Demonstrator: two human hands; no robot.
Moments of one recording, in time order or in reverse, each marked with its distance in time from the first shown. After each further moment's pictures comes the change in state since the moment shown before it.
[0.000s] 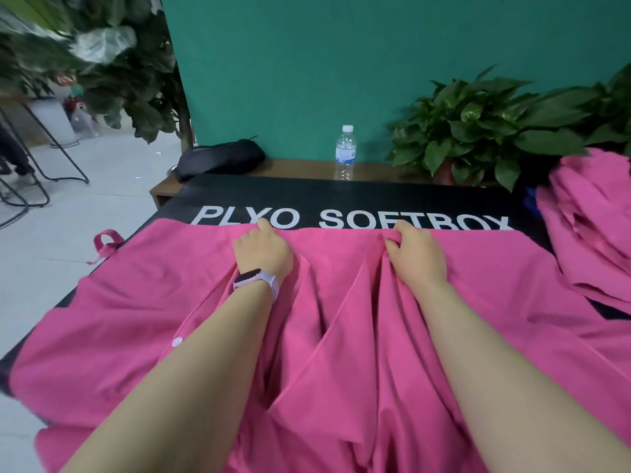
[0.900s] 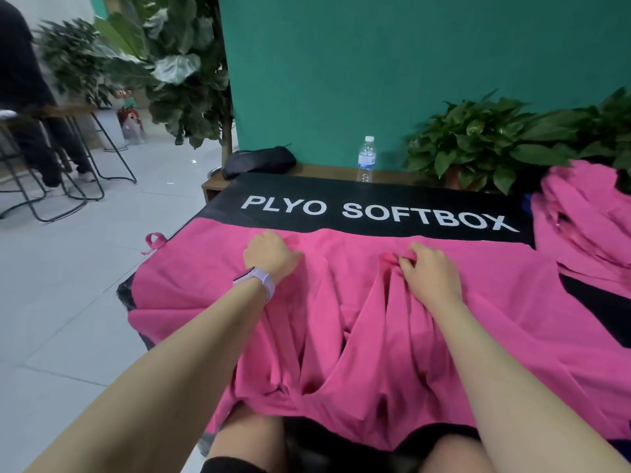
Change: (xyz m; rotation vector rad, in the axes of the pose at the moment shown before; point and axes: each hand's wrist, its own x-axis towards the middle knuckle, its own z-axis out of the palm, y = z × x) left_hand -0.111 -0.046 -0.095 -0.120 -0.182 -0.182; right_hand -0.125 -0.009 -0.056 -0.028 0.025 -0.079
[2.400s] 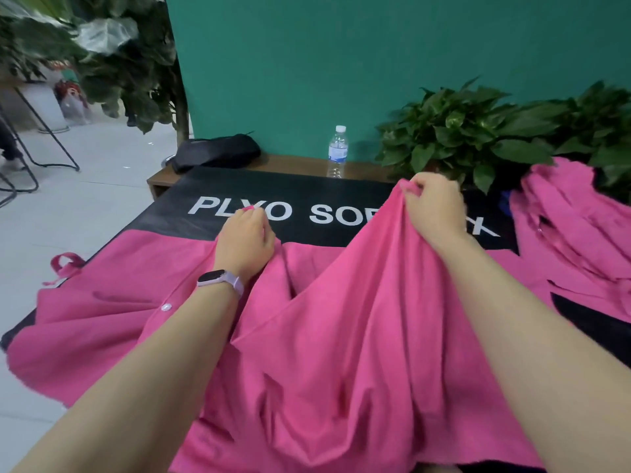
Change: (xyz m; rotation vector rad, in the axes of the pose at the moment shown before) left_hand 0.093 0.029 0.039 -0.015 0.292 0.595; right_hand 0.140 0.001 -0.044 0.127 0.143 0.126
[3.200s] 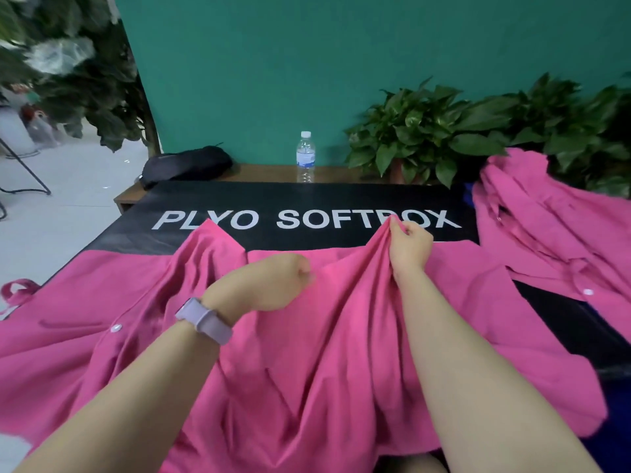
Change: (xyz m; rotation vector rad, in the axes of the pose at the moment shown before) left_hand -0.027 0.136 -0.071 -0.219 -0.836 0.013; right_hand -0.030 0.080 0.054 0.648 0.210 0.471
